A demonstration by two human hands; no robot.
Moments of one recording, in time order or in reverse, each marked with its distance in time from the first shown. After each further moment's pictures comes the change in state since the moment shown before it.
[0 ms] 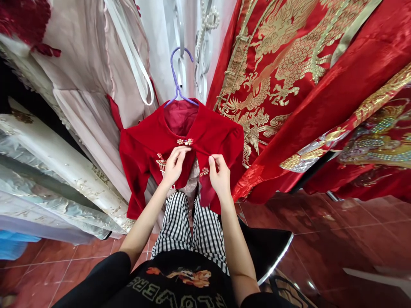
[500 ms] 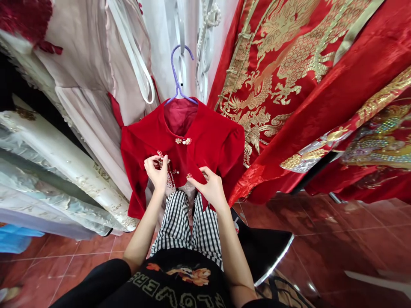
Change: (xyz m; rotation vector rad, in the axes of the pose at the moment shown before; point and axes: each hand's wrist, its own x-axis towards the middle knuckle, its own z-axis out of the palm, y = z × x) left_hand -0.038 -0.026 -0.032 0.482 0.669 -0.060; right_hand -0.037 -0.019 0.003 0.066 -0.292 0.079
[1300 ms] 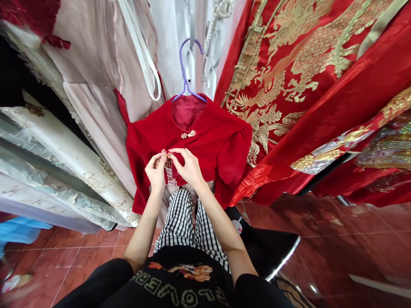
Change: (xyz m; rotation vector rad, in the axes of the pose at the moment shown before) left_hand 0.012 0.021 -0.014 -0.625 -0.132 -0.399; right_hand 0.062 -0.014 0.072 -0.110 -0.022 -0.420
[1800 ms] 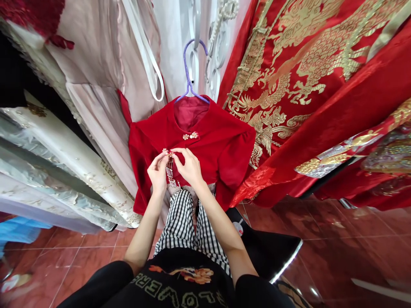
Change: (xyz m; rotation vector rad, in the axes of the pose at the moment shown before) left_hand 0.003 -0.005 -0.002 -0.009 -0.038 0.030; right_hand 0.007 0.010 0.014 -0.076 0.002 0.054
